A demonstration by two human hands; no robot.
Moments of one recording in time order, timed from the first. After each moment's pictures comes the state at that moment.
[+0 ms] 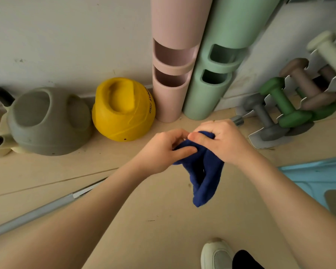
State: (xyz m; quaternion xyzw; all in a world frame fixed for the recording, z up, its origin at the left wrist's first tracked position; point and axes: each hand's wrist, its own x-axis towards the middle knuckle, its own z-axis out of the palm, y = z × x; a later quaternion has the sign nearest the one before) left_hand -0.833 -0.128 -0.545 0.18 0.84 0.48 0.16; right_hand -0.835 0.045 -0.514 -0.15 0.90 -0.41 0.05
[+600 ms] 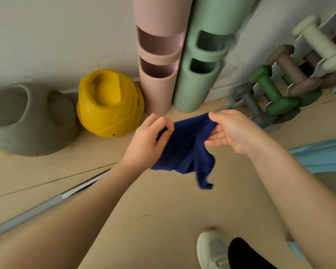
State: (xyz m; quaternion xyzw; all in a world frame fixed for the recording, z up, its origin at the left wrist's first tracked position) left_hand -0.831 -0.127 -0.573 0.21 0.87 0.44 -0.05; right_hand -0.836 0.065 -0.510 0.27 0.71 -0.62 0.21
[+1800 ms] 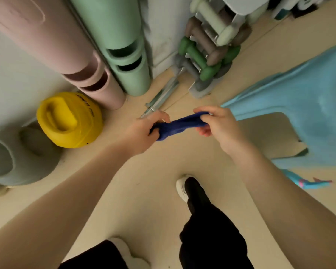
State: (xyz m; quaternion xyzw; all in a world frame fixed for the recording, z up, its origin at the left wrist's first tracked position) left_hand -0.848 -0.013 -0.419 0.31 0.82 0.35 0.34; right_hand -0.766 0.172 -0.400 0.41 0.69 -0.58 0.09
